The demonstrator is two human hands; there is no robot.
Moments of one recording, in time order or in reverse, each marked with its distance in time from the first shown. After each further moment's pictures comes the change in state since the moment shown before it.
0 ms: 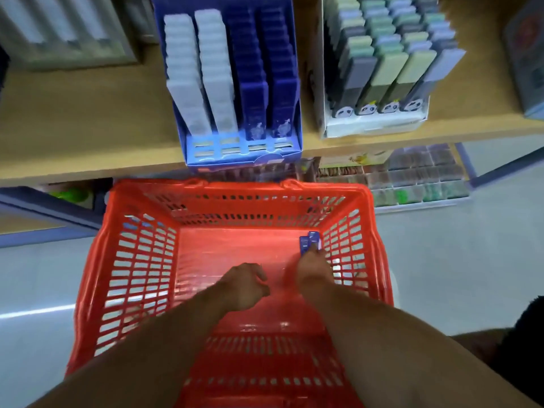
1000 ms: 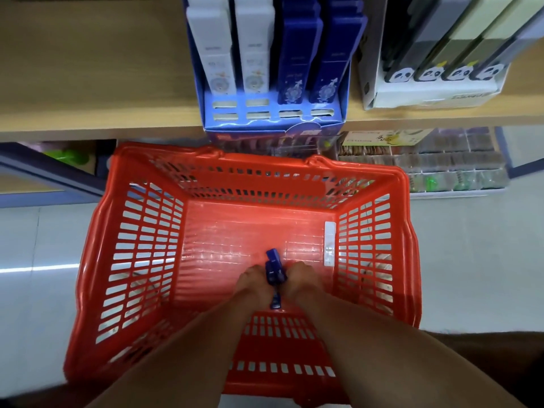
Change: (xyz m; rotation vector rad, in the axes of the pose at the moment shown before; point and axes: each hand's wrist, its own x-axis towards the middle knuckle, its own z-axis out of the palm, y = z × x) left_hand 0.033 -0.037 0.072 0.004 0.067 -0.163; right_hand -0.034 -0.010 0.050 0.096 -0.306 -0.103
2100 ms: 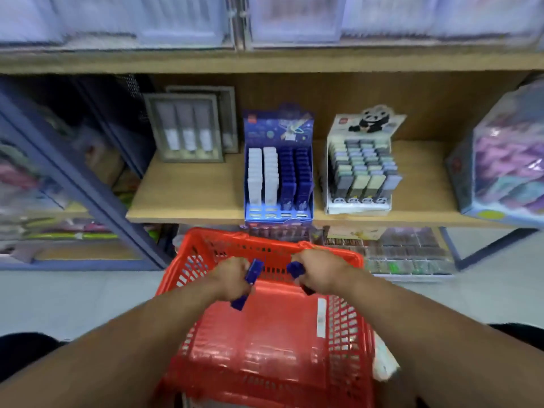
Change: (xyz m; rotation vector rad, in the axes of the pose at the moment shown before) left_hand -0.144 0.045 -0.192 0.097 0.322 0.270; right_hand -0.172 -0.073 -0.208 -0.520 0.251 -0.625
